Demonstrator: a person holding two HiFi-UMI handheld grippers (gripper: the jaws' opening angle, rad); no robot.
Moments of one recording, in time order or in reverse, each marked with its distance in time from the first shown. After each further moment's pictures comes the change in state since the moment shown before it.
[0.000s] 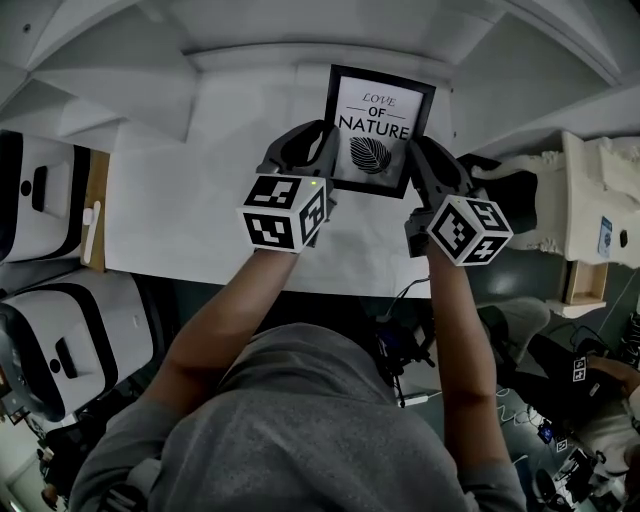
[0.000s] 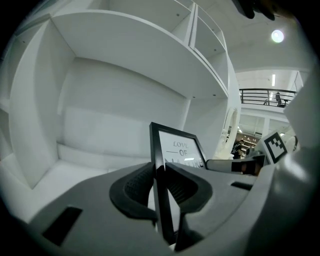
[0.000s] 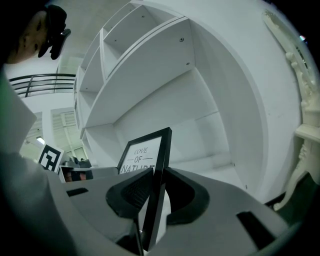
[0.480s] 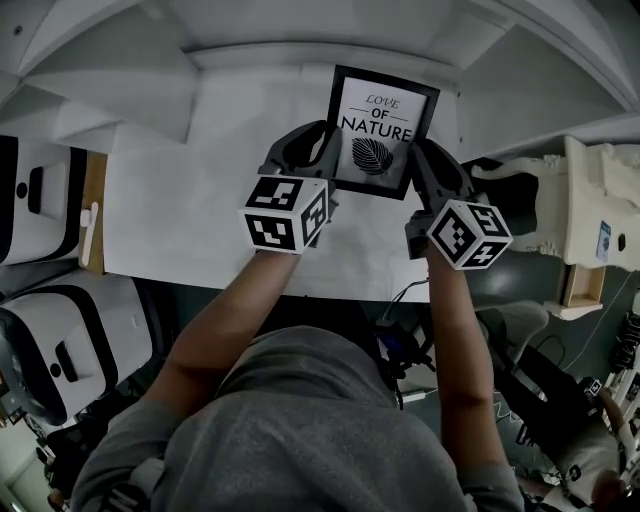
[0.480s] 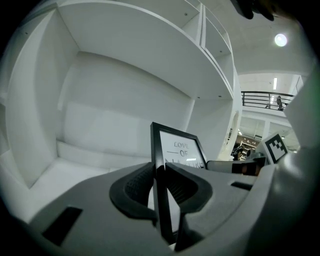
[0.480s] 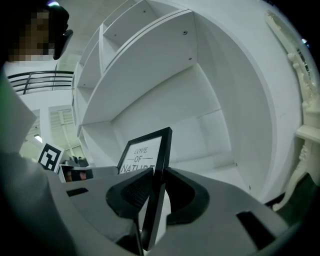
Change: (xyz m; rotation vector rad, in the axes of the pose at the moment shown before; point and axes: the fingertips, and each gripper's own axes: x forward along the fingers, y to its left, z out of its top) left arm 0.009 0.008 -0.002 -0.013 -0.003 -0.010; right arm 0.008 -0.003 -0.003 -0.008 -0.005 -0.016
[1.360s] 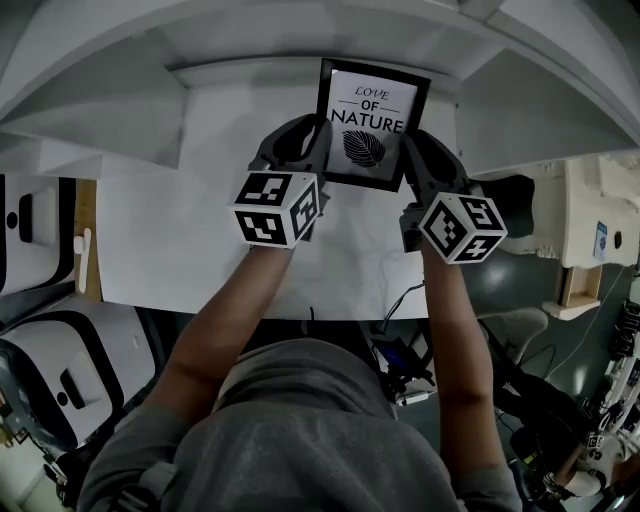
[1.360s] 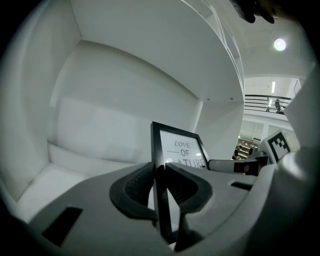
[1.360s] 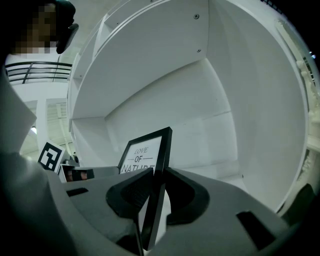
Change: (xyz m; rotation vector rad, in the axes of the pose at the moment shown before) left arm 0.044 0.054 0.019 -0.014 -0.031 -0.030; right arm 0.064 -0.002 0.017 -0.066 -0.010 -0.041
